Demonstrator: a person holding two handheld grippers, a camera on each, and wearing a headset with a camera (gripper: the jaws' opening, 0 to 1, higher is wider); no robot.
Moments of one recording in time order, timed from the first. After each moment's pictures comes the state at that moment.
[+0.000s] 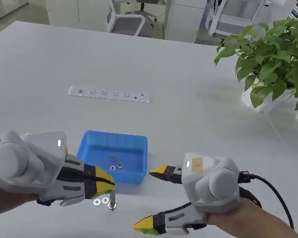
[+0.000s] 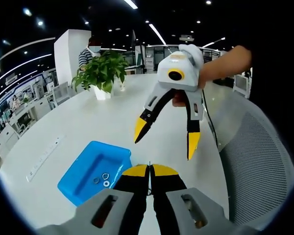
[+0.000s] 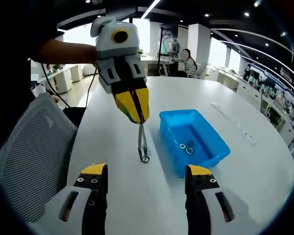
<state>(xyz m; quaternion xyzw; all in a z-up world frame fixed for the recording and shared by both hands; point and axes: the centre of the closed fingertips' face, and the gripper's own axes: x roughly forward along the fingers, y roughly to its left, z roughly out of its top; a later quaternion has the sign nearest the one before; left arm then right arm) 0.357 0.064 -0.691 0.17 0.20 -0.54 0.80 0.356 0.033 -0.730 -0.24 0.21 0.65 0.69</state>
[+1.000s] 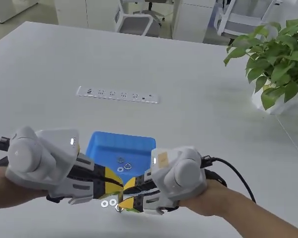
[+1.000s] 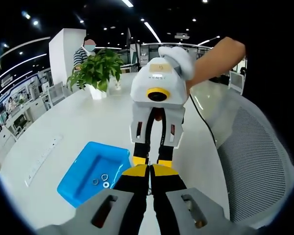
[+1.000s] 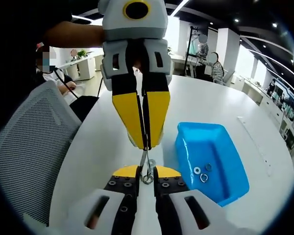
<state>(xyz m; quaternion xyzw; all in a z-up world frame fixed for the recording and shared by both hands) 0.358 0.062 -0.692 0.18 0.21 -0.56 0.78 0.356 0.087 -0.753 -0.28 0.20 0.72 0.61</state>
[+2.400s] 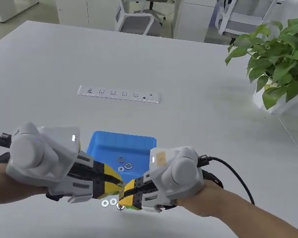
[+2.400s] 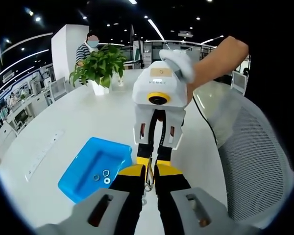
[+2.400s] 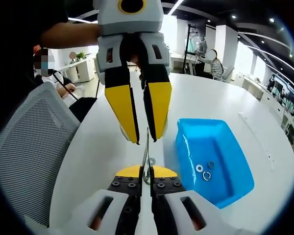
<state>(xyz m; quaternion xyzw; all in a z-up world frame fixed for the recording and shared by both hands) 0.360 0.069 -0.693 0.17 0.23 -0.55 0.79 0.357 0.088 -0.758 -0.27 0.21 0.72 0.61</state>
